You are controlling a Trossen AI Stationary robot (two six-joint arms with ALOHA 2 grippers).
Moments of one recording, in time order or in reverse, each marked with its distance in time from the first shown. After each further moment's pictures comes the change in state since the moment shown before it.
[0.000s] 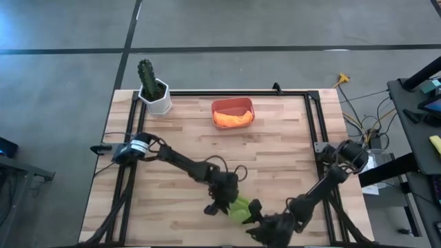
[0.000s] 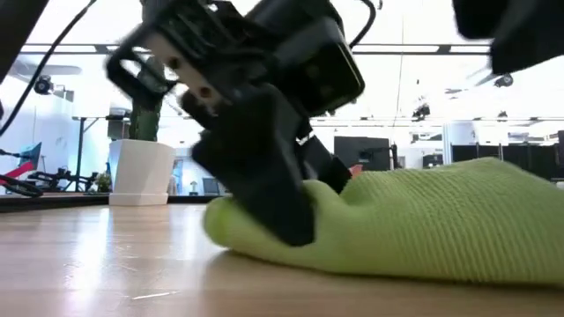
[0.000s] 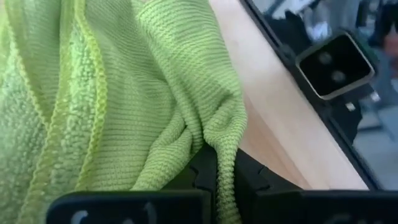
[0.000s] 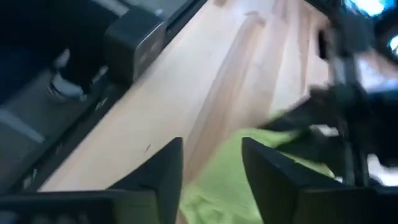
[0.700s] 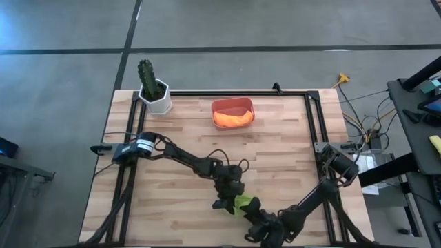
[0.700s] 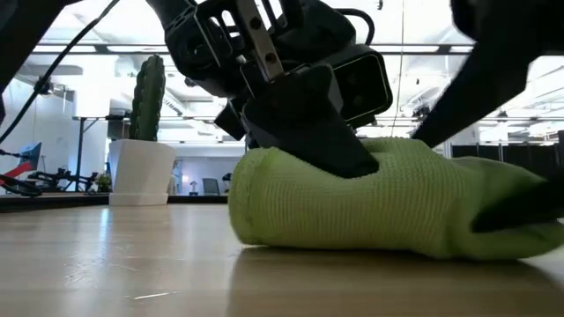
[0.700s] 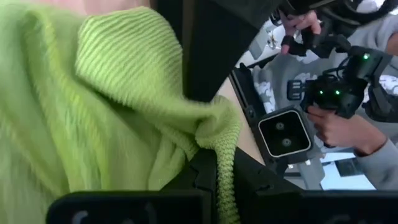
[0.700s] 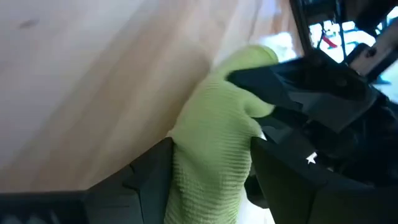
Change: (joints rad) left arm 0.059 0.080 0.036 0.198 0.225 -0.375; right arm 0.020 0.205 0.163 -0.333 0.378 -0.173
